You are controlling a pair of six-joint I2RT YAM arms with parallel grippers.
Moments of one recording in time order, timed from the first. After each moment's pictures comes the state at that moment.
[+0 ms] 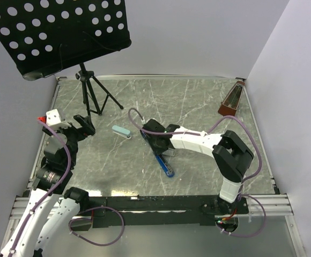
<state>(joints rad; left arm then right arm) -0.32 0.51 0.70 -0.25 -0.46 -0.37 0.91 1.77 1.19 -0.57 0.16 0.32</state>
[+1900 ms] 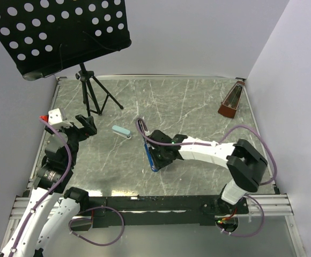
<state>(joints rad) -0.31 0.52 0.70 -0.26 -0.40 -0.38 0.97 1.60 1.02 -0.58 0.01 0.47</state>
